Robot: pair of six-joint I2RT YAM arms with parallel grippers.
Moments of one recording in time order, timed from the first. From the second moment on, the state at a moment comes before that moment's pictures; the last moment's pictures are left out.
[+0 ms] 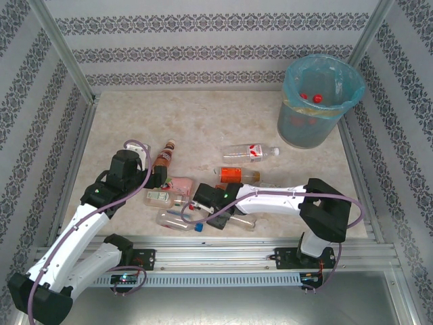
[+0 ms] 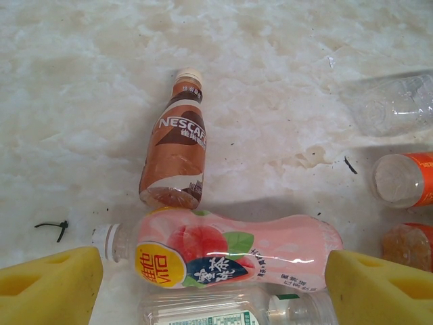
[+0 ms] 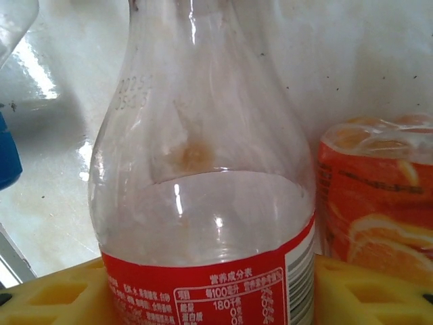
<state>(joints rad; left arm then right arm) -0.35 0.82 0.77 -0.65 -0.08 -0.24 1.15 1.67 1.02 -0.71 0.13 -0.01</state>
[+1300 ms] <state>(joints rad) -0.58 1.10 0.89 0.21 0.87 -0.11 0.81 0.90 1.06 -0.13 -0.11 0.25</state>
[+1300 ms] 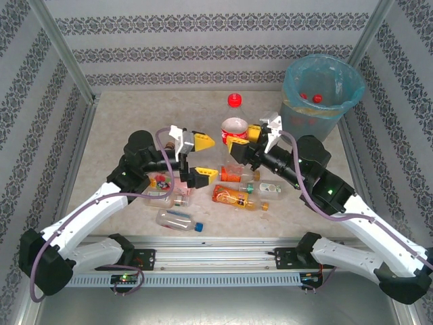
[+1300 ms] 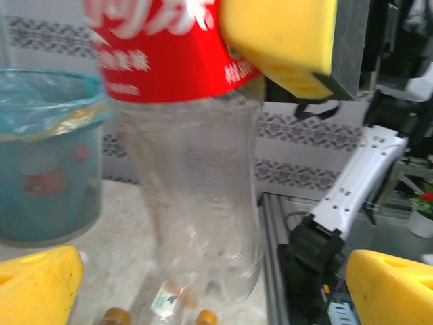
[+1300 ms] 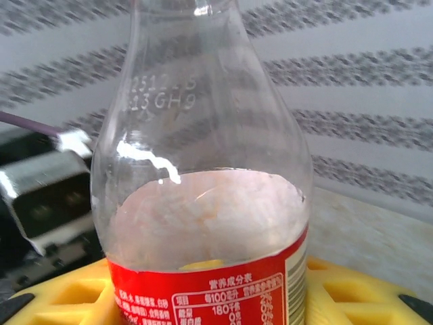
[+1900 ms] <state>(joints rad) -0.64 1.11 0.90 0.26 0.83 -0.13 0.83 0.96 0.97 0.16 -0.30 0.39</state>
